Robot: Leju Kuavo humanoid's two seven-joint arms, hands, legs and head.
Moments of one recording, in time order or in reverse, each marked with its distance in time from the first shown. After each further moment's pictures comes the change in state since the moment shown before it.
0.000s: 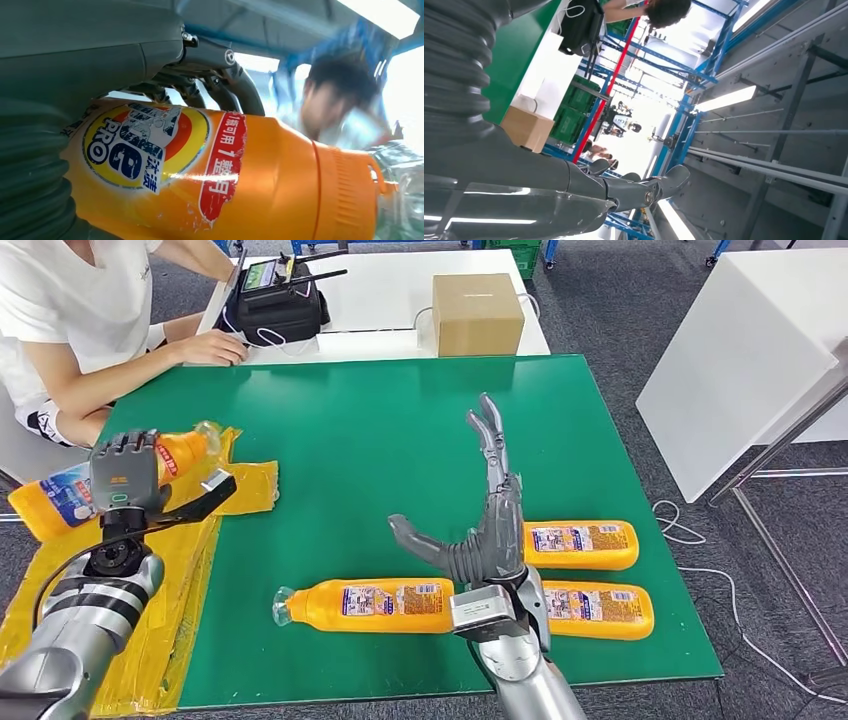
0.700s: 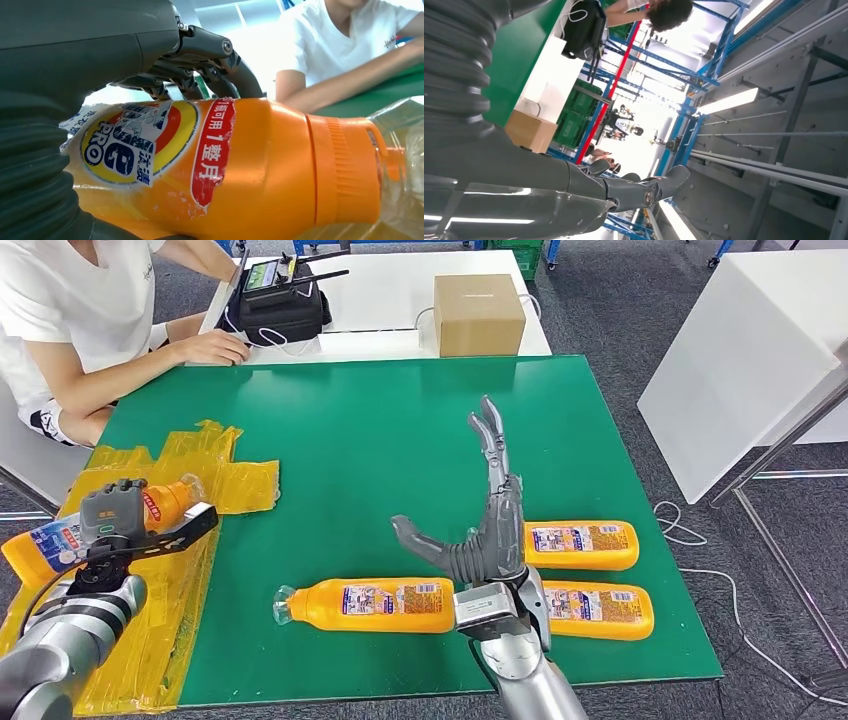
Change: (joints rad) left arm -0.047 0.037 0.033 0.278 0.064 -0.148 -0.073; right arm -0.002 -0.008 -0.002 0.018 -0.021 0.003 -0.007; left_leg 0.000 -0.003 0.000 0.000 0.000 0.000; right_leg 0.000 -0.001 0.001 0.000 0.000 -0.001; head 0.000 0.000
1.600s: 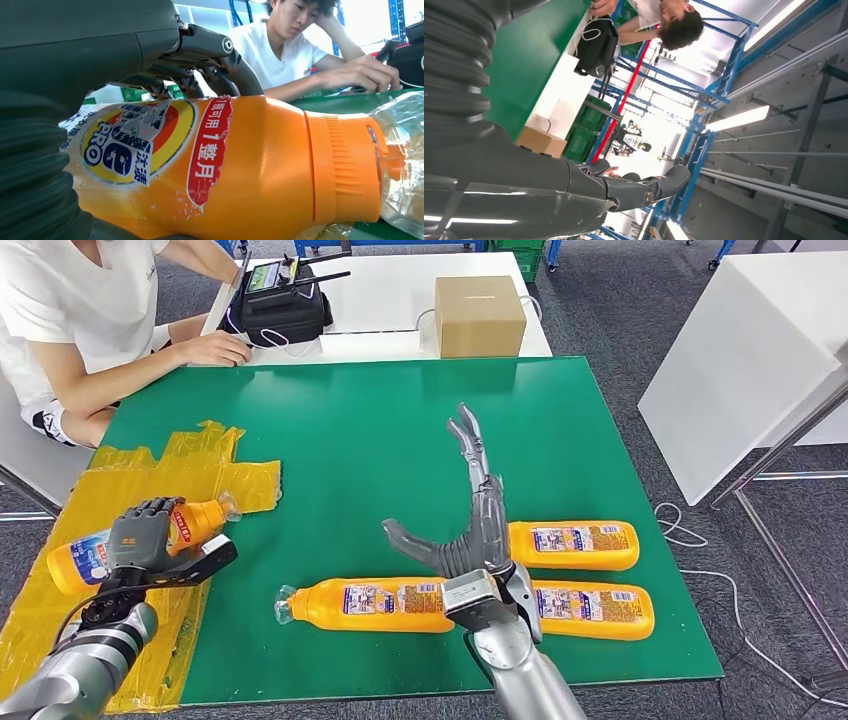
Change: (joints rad) left arm 0.103 -0.051 0.192 -0.002 0.025 0.179 -0.387; right arm -0.035 0.000 0.000 0.106 -0.023 0.028 -0.019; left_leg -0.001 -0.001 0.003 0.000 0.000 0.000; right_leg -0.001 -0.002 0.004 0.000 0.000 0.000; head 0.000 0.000
